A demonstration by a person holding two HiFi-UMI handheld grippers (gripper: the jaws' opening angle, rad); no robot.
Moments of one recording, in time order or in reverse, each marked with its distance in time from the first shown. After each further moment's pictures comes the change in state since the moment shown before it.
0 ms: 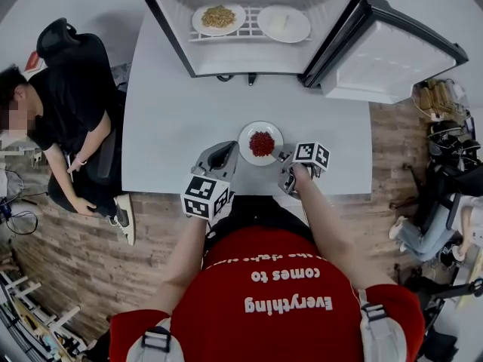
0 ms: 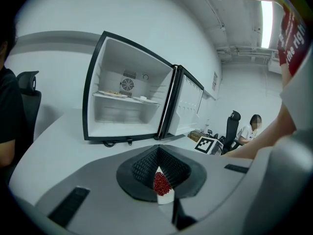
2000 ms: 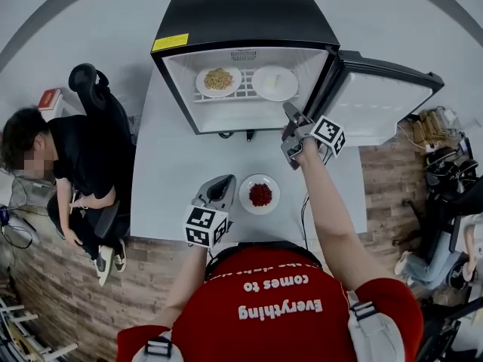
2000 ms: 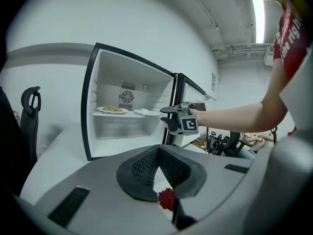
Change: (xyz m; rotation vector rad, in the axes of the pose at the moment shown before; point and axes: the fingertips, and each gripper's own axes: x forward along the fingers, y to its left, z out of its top) left arm 0.010 0.015 0.054 0.072 -0.059 0.022; right arm -0.110 0.235 0.249 -0.075 -0.604 0.590
